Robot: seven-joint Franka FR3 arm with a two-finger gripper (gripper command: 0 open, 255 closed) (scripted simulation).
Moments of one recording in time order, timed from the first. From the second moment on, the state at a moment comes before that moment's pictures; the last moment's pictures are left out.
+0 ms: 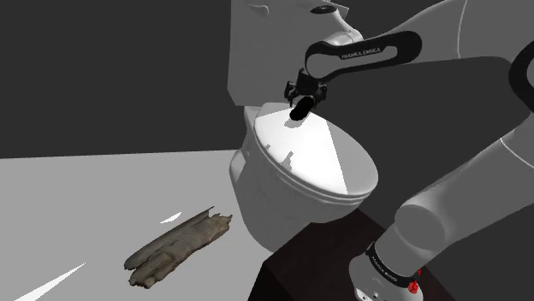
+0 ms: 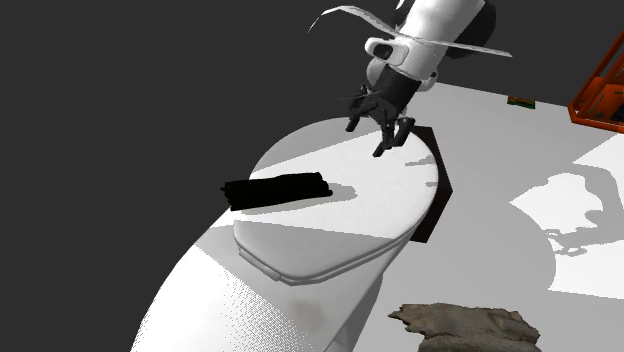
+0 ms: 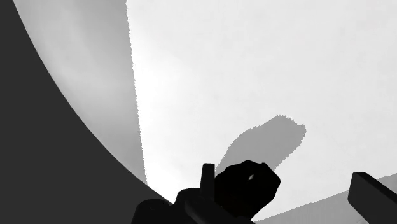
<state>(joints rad) -0.25 -0.18 0.16 -2.16 -0.37 2.11 0.83</state>
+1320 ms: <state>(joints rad) -0.30 0.20 0.12 -1.93 -0.62 2.15 1.21</state>
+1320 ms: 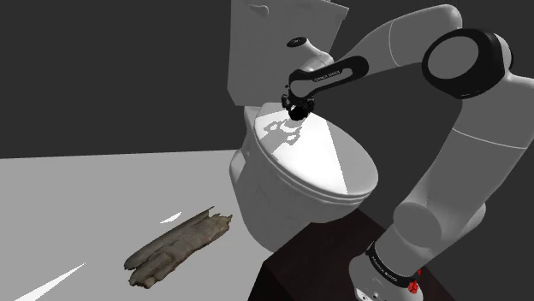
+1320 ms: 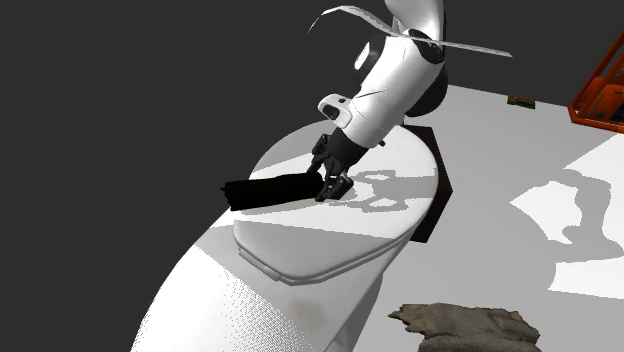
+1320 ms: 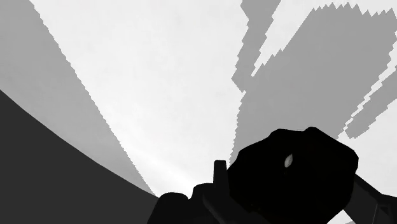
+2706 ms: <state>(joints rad) -0.30 0.14 0.13 -1.85 -0.57 2.03 1.14</state>
